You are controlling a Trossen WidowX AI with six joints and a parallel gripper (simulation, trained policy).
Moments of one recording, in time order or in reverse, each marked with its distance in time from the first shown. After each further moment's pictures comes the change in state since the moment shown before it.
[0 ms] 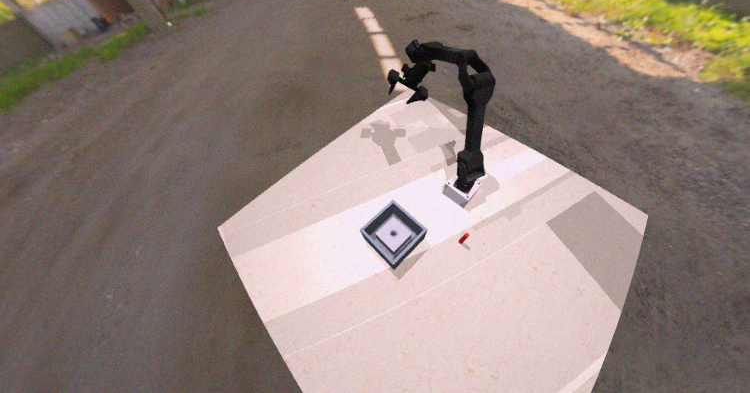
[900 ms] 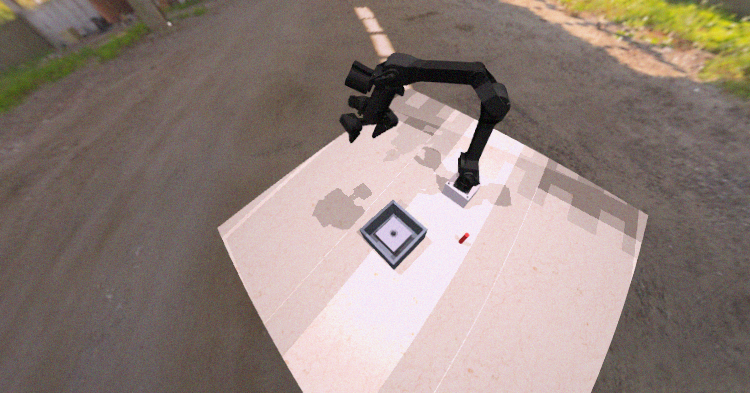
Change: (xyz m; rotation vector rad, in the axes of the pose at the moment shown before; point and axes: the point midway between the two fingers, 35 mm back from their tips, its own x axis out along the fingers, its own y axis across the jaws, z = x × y) arm -0.032 0.133 -0.320 -0.672 0.209 -0.022
